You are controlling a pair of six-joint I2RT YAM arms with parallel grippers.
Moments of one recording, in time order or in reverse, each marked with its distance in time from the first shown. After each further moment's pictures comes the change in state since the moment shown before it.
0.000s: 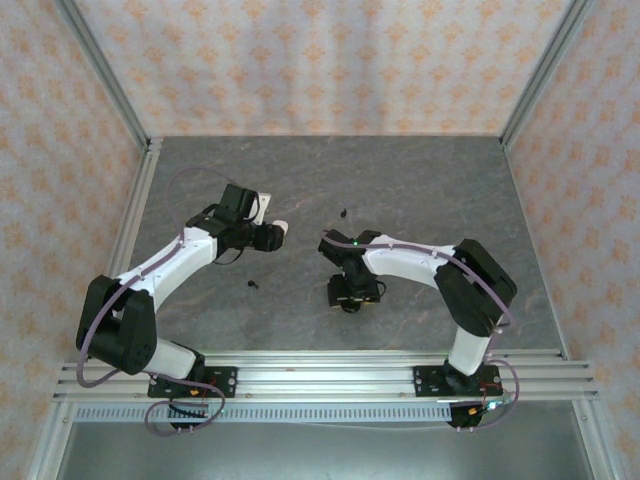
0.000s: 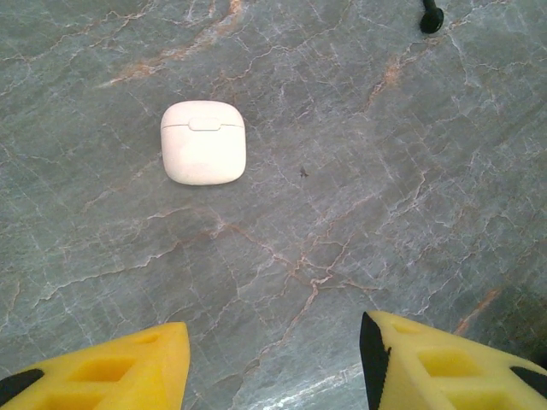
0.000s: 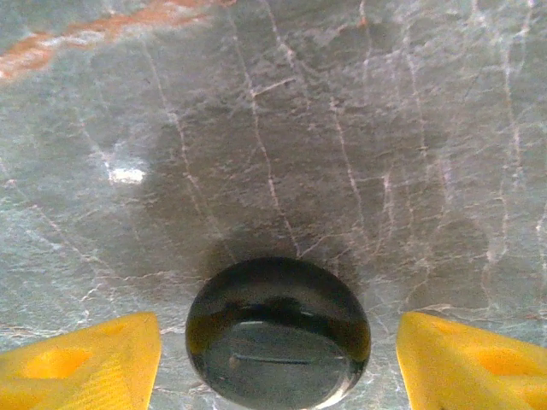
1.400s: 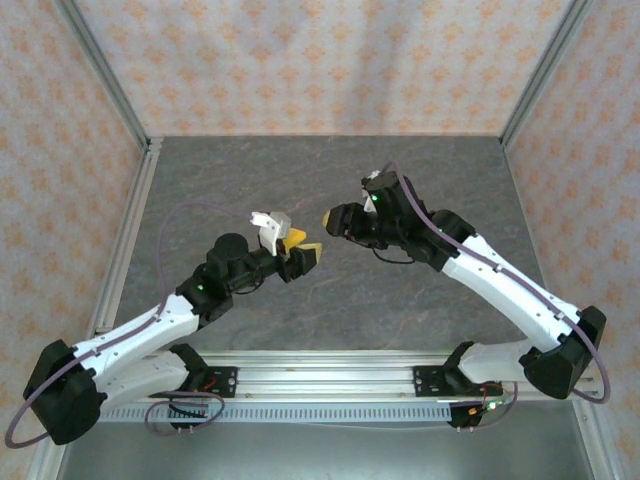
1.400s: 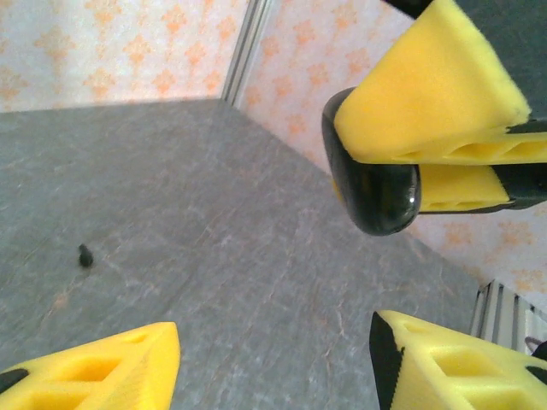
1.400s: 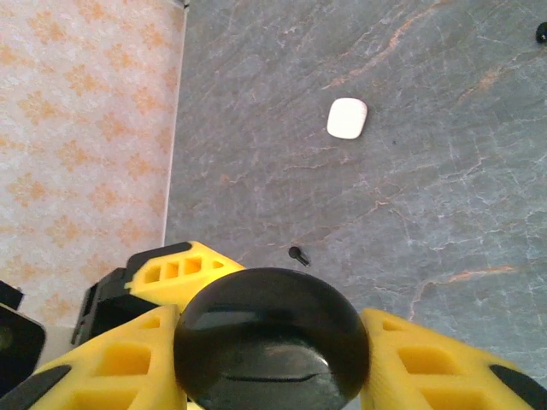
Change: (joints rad) left arm -0.356 -0.440 -0.418 0.805 0.064 -0.134; right arm -0.076 -0.503 0.197 0.195 -0.039 0.207
